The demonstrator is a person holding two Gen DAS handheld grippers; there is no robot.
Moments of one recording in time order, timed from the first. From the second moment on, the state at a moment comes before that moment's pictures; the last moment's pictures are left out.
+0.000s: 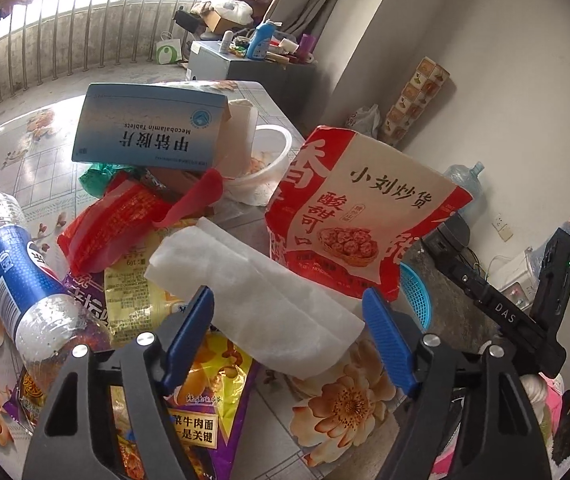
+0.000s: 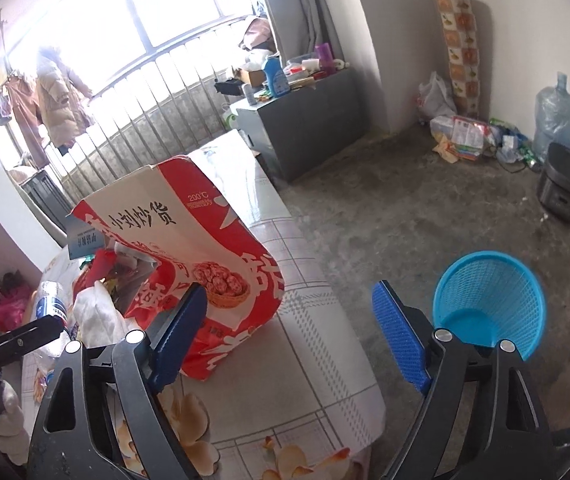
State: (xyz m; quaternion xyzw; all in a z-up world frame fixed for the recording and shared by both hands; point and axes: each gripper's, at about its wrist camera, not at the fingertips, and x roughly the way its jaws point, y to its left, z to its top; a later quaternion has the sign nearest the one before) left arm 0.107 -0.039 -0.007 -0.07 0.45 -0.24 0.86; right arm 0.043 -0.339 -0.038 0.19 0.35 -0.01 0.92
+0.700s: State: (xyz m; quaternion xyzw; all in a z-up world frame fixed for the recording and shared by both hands) left arm 0.139 -0.061 -0.042 0.03 0.51 -0.15 0.85; right arm 0.087 -0.330 -0.059 0.23 0.37 0.12 0.89
